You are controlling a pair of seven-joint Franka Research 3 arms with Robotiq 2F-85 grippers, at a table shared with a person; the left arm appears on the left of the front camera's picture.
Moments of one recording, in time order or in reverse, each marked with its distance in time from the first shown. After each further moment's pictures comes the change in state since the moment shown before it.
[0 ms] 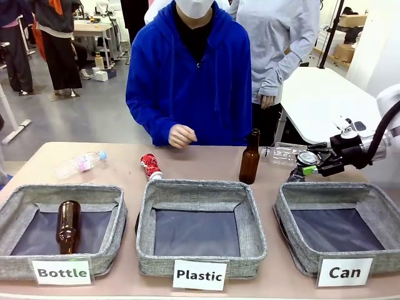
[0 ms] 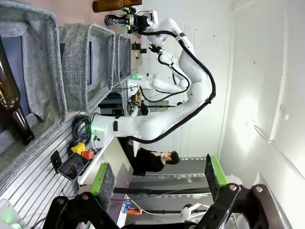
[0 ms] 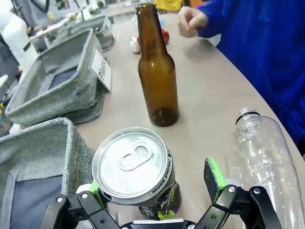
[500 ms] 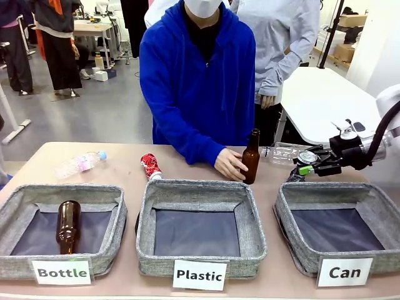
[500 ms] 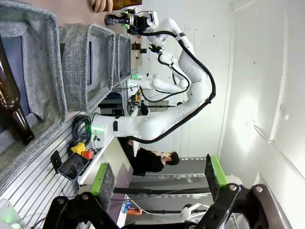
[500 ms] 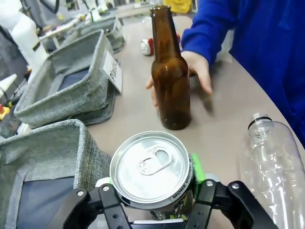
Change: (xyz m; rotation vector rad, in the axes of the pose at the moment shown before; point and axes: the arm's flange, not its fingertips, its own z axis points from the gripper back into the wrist) left arm 0.000 0.000 0.000 0.000 0.000 0.000; right arm 0.000 0.005 -0.004 0.051 -0.010 0.000
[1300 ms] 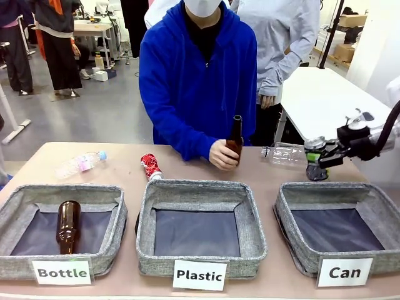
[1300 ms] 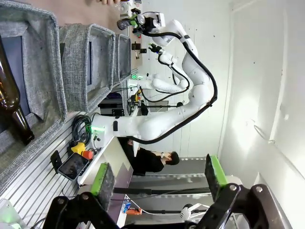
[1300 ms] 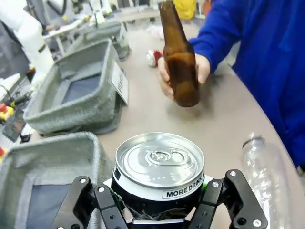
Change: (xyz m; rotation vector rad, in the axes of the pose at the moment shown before) left arm 0.000 0.000 0.000 0.000 0.000 0.000; right arm 0.041 0.012 0.026 0.004 -0.028 0.066
